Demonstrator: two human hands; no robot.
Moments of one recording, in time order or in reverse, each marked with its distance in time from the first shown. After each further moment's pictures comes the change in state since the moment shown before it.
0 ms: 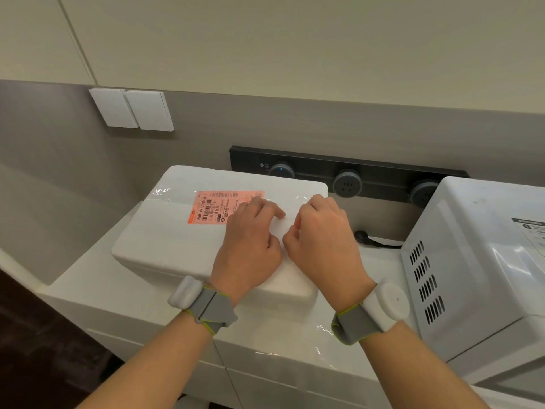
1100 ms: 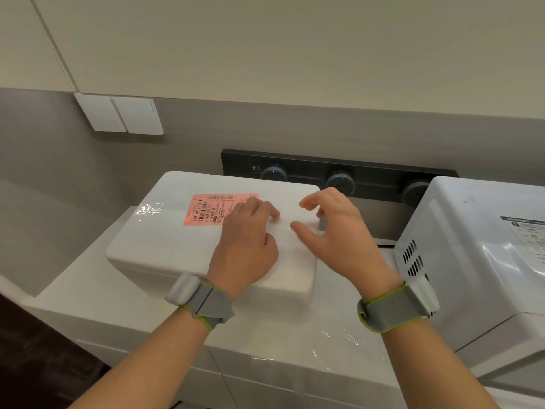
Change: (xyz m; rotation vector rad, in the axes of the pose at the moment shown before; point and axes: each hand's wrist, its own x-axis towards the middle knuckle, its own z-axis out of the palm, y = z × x) left_hand 0.013 -0.004 0.005 0.021 -0.041 -0.006; right_hand 0.008 0.044 -0.008 0.320 -0.007 -0.011
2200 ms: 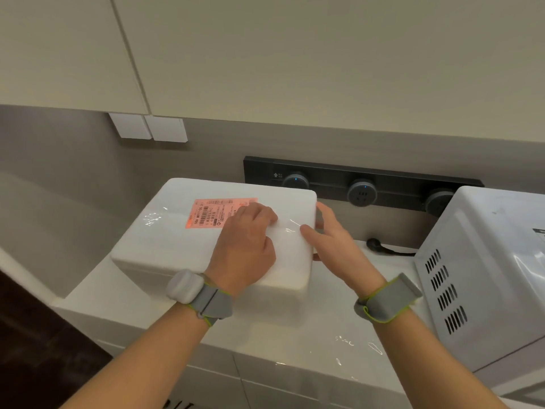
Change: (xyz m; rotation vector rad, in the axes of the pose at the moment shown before) left_hand 0.001 -0.040 -0.028 0.070 -0.010 0.052; right_hand 0.014 -0.015 0.043 0.537 -0.242 0.437
